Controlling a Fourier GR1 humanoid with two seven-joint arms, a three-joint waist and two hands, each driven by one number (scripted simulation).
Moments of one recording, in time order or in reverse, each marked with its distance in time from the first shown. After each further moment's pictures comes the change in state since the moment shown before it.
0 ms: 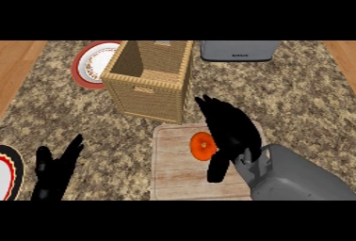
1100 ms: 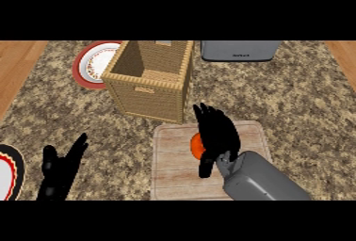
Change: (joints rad) left arm -0.015 -0.078 0.059 0.043 -0.077 -0.060 -0.015; right arm 0.163 0.225 -0.081 0.224 0.331 0.045 -0.127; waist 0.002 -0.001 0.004
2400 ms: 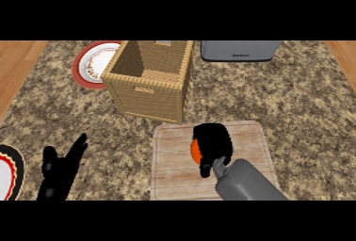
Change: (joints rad) left arm 0.021 -0.065 0.072 -0.036 -0.090 -0.051 0.031; right arm 0.112 0.122 -0.070 0.174 0.297 0.045 -0.208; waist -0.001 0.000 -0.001
